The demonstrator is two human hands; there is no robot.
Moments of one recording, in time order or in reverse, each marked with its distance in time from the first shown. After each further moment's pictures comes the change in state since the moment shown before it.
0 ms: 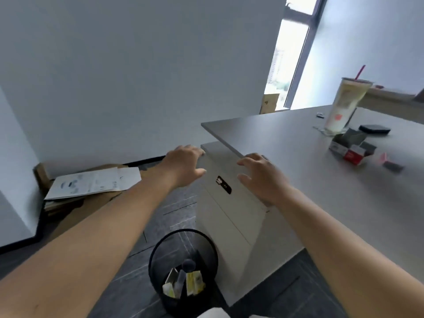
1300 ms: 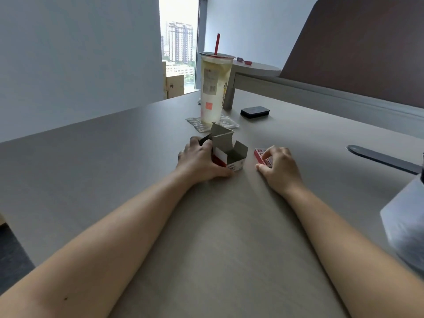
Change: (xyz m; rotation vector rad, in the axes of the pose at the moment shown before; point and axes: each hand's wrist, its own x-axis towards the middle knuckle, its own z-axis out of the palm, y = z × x) left_hand 0.248 0.309 0.124 -0.361 -0.102 0.210; right_hand -0.018 0.358 -0.074 0.108 0.323 0.700
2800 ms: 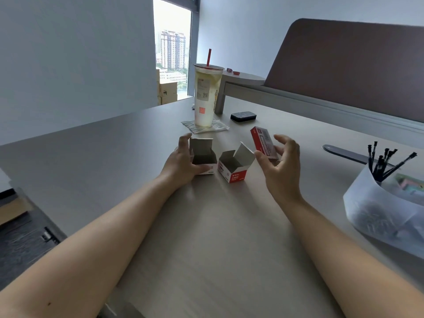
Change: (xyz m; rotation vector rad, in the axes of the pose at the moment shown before) left_hand -0.055 -0.002 -0.020 -0.314 0.087 0.037; right_hand -0.061 -0.016 -0.025 0.474 0.438 -0.141
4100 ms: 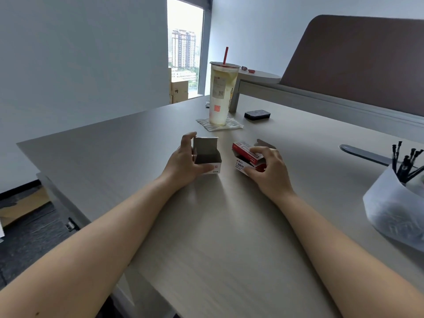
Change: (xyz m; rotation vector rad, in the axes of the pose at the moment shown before) left_hand -0.018 -0.016 -0.023 -0.058 0.022 0.013; right_hand -0.011 -0.010 0.027 -0.235 -0.383 0.044
